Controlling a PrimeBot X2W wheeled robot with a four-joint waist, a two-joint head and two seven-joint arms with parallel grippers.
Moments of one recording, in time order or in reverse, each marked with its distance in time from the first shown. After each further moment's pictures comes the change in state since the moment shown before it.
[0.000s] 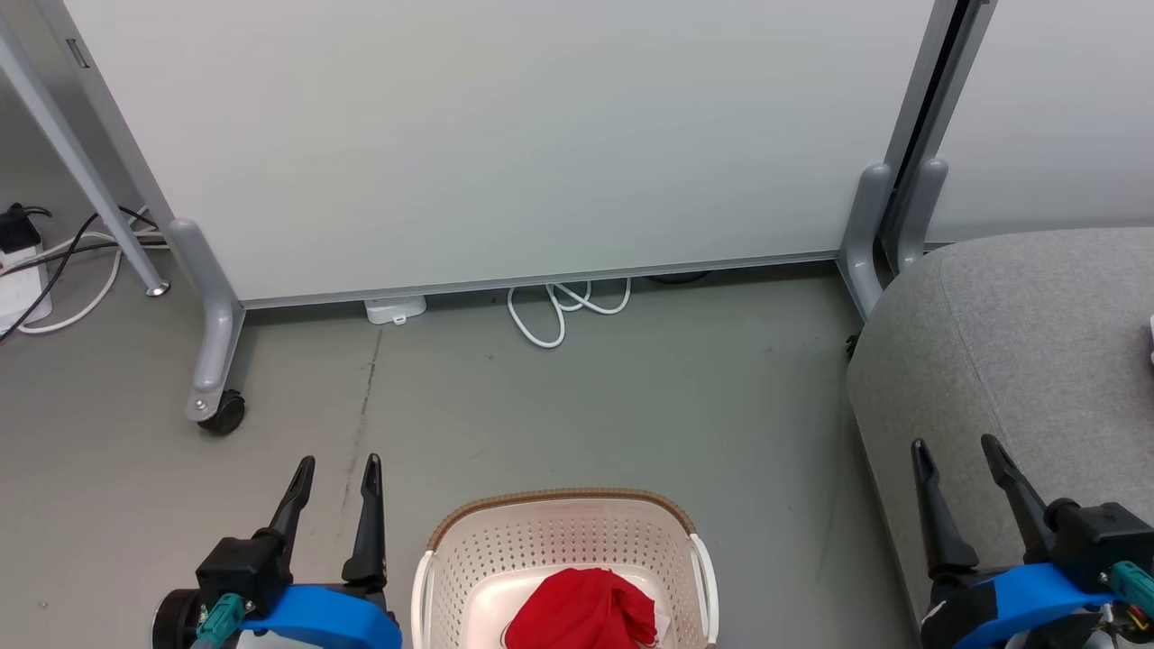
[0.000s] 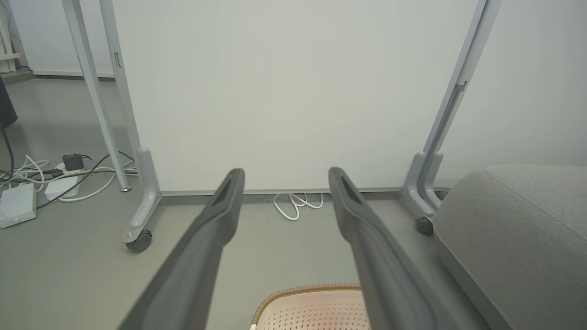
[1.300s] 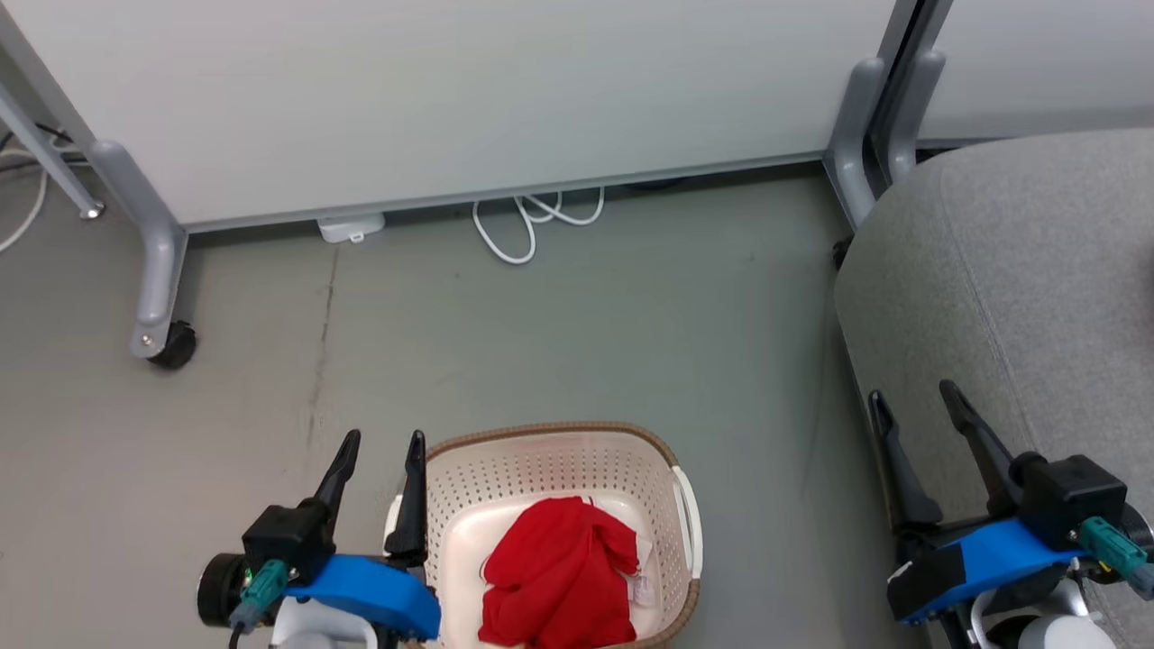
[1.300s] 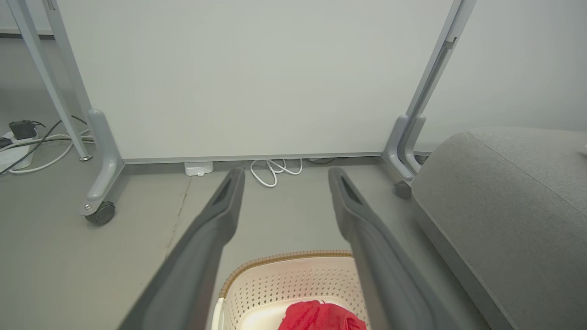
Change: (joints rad) left arm -0.049 -0.032 -0.038 0.044 0.000 0.000 0.000; right arm -0.061 0.002 0.083 -0.038 0.008 0.000 0.019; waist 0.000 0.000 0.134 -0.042
